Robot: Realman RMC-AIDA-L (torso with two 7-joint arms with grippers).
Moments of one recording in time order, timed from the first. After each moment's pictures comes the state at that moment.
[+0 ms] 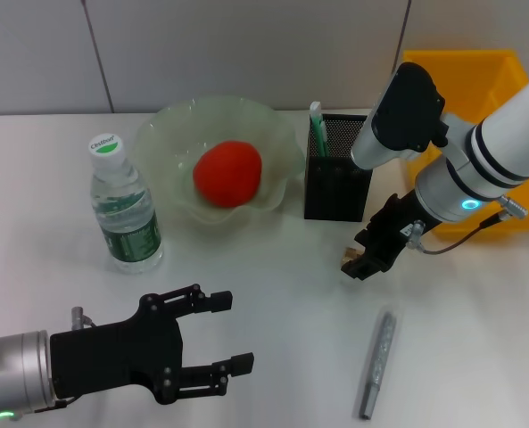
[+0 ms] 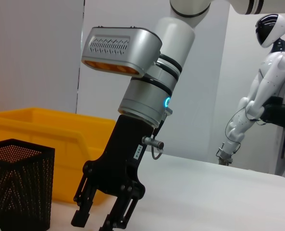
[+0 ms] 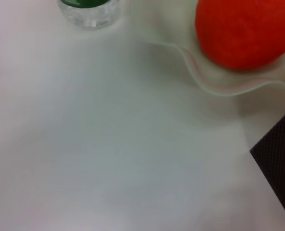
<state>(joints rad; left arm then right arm) -0.46 -2.06 0.73 0.35 1.91 1.65 -0.89 0.94 2.08 -1.22 -0.69 -2.58 -1.19 2.09</state>
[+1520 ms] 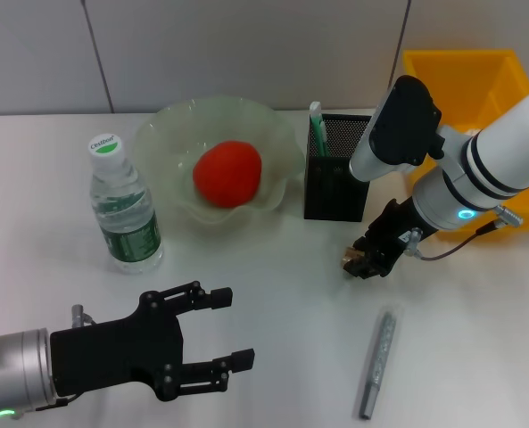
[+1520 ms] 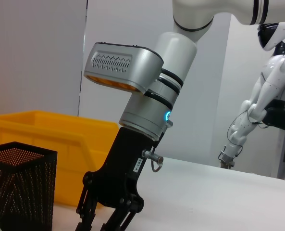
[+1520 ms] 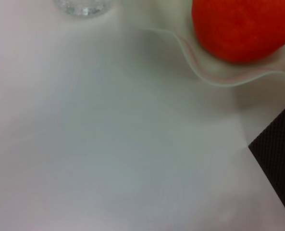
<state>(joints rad) -0.46 -2.06 0.73 0.35 1.90 1.65 -0.89 0.94 2.09 -1.24 -0.63 -2.57 -1.12 2.06</state>
